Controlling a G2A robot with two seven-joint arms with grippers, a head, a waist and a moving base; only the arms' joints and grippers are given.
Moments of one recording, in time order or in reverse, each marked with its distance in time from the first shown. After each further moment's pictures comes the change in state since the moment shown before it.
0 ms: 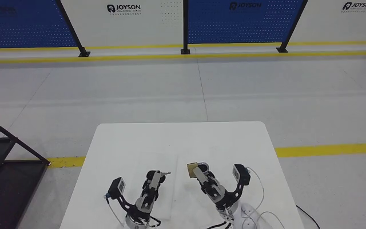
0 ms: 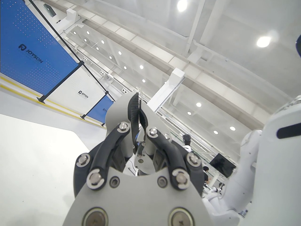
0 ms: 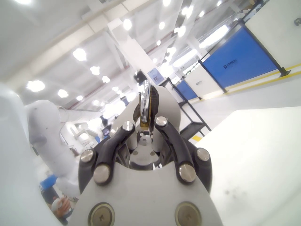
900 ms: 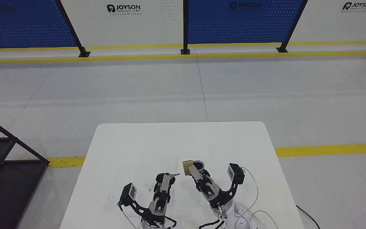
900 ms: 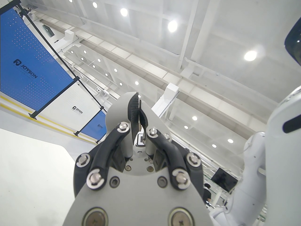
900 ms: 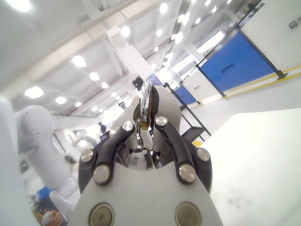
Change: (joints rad) left arm -0.074 -0.073 0.140 0.084 0.144 0.074 0.258; right arm 0.034 -0.022 -0.043 0.034 -0.036 0.041 -0.057
